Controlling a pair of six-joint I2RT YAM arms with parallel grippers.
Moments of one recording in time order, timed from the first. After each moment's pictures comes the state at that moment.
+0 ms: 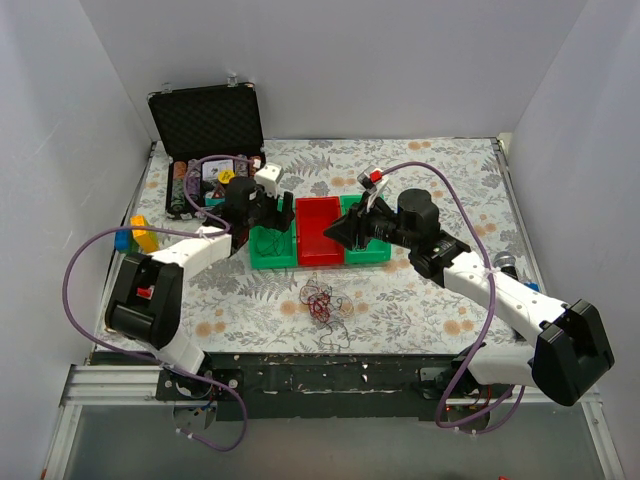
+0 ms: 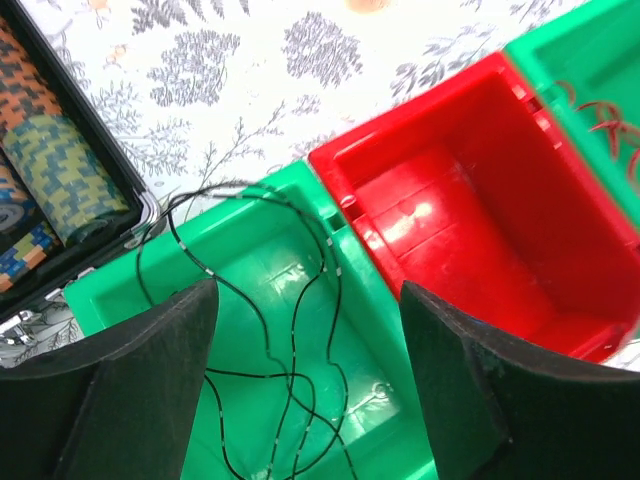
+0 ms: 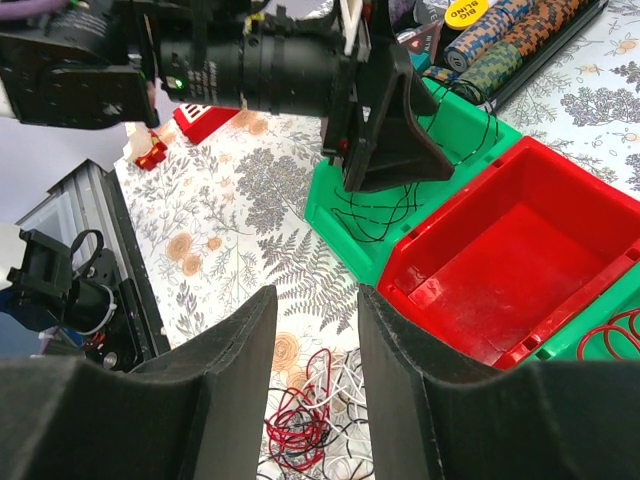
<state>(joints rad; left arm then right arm) -0.36 1.60 0.92 0.19 0.17 0.00 0.67 1.25 0.87 0.20 -0.46 0.29</state>
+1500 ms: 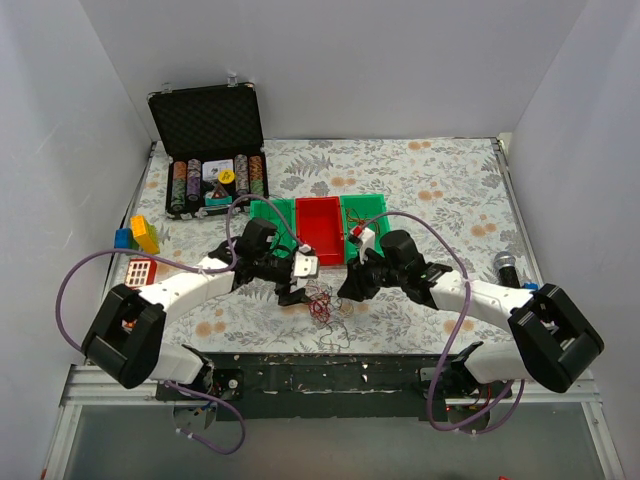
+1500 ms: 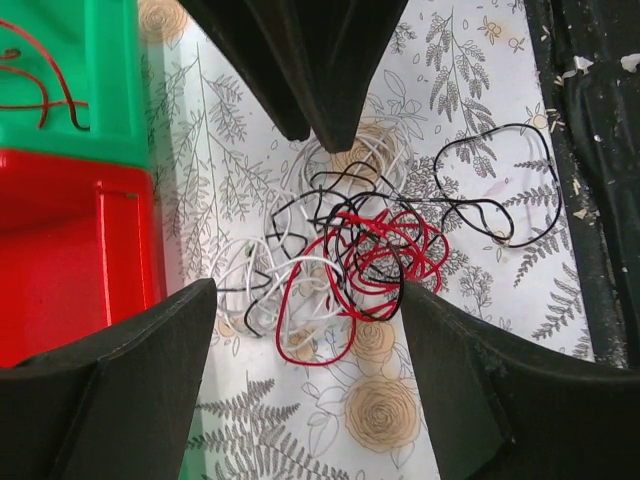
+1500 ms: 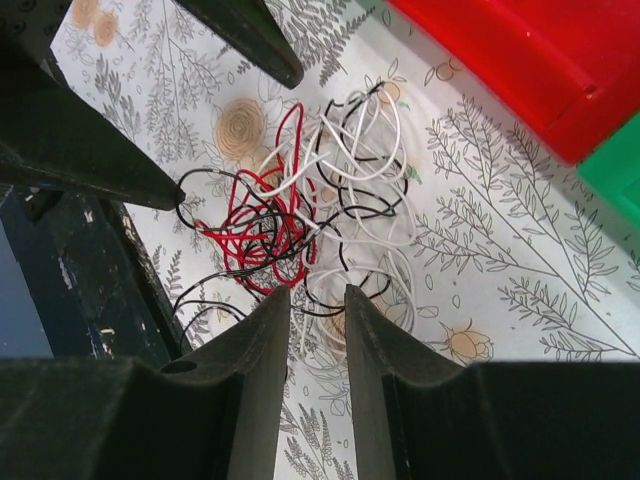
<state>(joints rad) -0.57 1.36 0.73 -0.20 0.84 0.82 0.72 1.32 0.58 0.12 -0.50 0.23</state>
